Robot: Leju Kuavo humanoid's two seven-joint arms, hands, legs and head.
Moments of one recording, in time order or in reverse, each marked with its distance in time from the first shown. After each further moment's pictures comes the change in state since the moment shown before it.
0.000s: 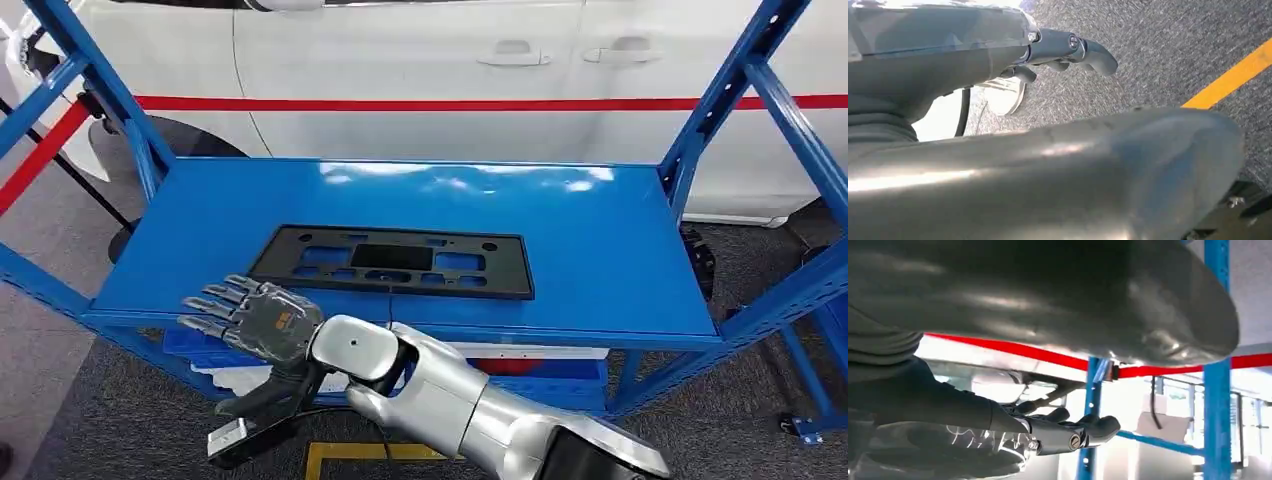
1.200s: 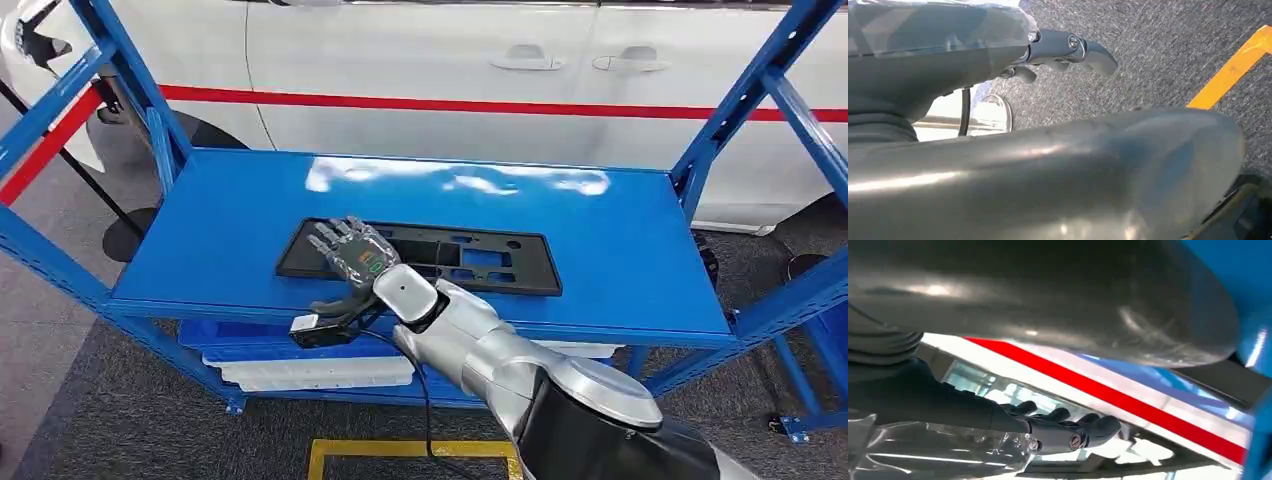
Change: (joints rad) left arm -0.025 -0.016 -0.184 0.000 -0.021 -0.020 0.006; right arm -0.224 0.031 0.119 0.646 -0.163 -0.225 0.214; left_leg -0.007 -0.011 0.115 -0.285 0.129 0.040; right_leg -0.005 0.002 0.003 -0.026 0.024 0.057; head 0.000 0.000
